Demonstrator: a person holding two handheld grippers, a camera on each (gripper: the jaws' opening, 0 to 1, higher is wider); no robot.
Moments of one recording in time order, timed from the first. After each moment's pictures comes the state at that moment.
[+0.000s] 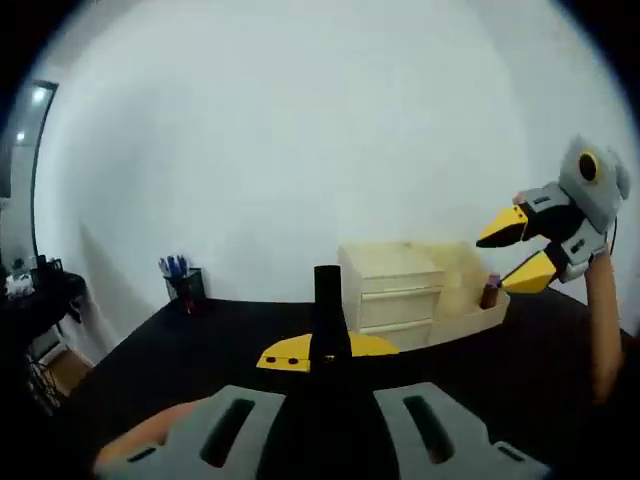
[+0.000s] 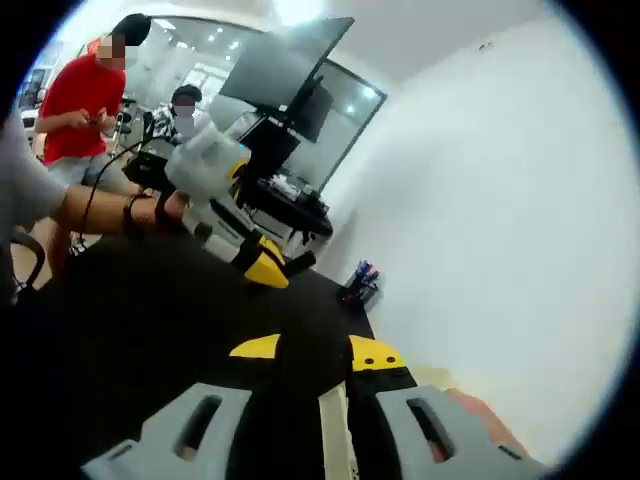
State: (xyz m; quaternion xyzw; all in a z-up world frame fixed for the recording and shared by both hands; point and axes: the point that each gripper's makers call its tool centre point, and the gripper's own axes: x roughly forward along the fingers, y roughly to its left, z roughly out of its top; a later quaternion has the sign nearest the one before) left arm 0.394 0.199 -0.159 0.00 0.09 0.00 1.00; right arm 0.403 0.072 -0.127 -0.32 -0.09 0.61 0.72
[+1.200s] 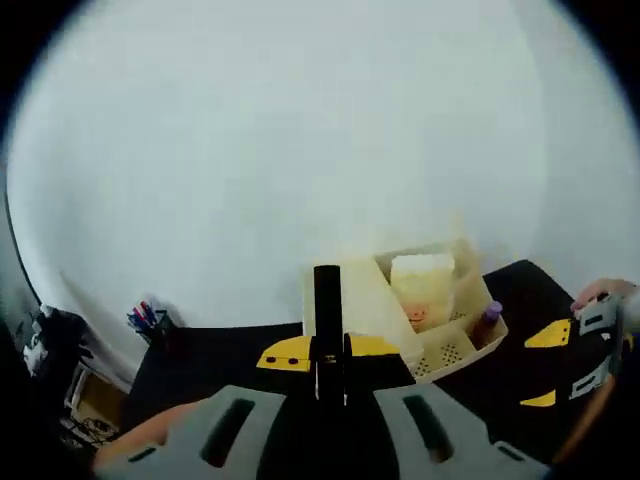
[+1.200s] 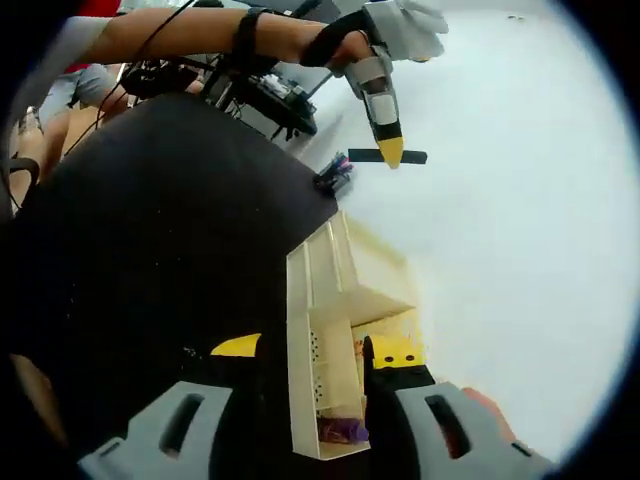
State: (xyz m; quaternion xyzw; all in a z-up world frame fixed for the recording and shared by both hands) left arm 0.526 0.121 -0.082 0.06 0.24 -0.02 0.97; right arm 0.455 -0.057 -0.159 -0.48 0.02 0.49 0.73
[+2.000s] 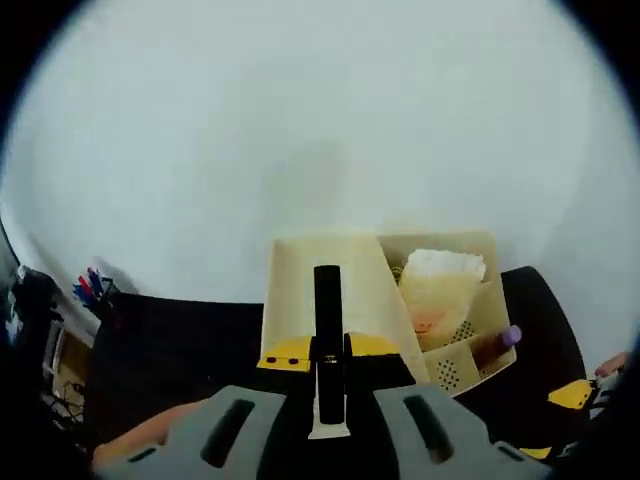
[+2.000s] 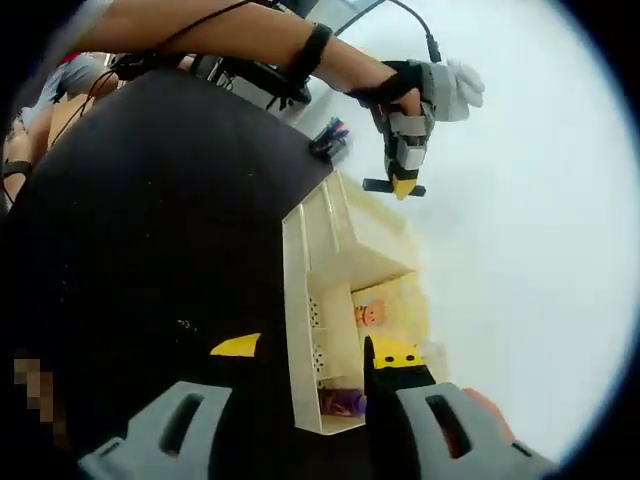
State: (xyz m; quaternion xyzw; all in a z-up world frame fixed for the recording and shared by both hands) left arm 0.614 0.113 -0.145 0.00 0.36 -0.02 0.93; right arm 0.469 -0.078 -0.176 -0.50 0.08 0.45 0.74
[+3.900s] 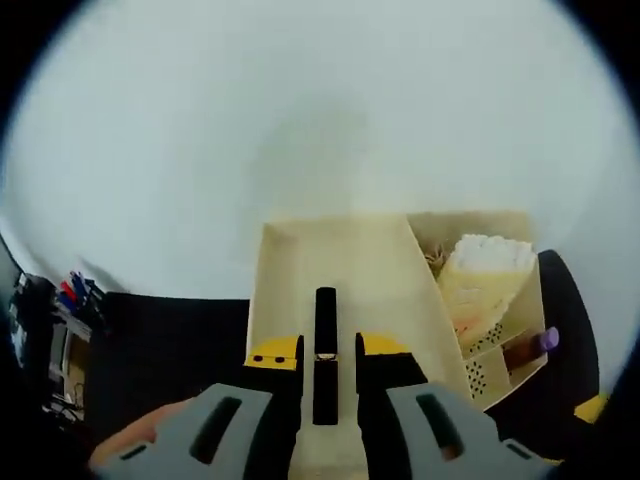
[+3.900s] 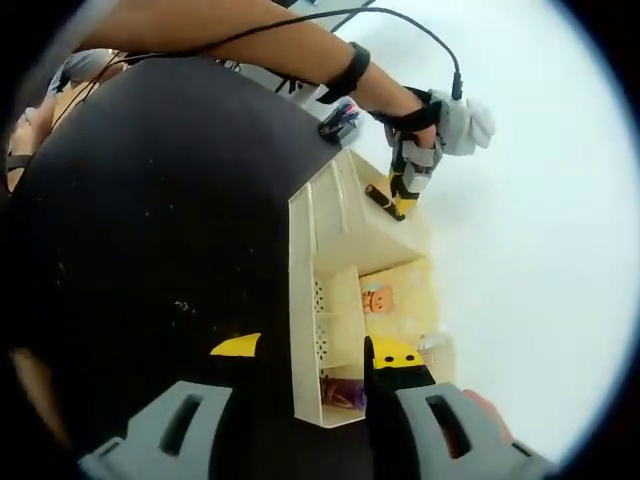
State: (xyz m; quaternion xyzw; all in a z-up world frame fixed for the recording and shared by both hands) left arm 0.649 0.116 -0.180 0.01 0.39 -0.02 0.92; right arm 0.481 -0.080 -0.187 -0.52 0.10 0.45 0.72
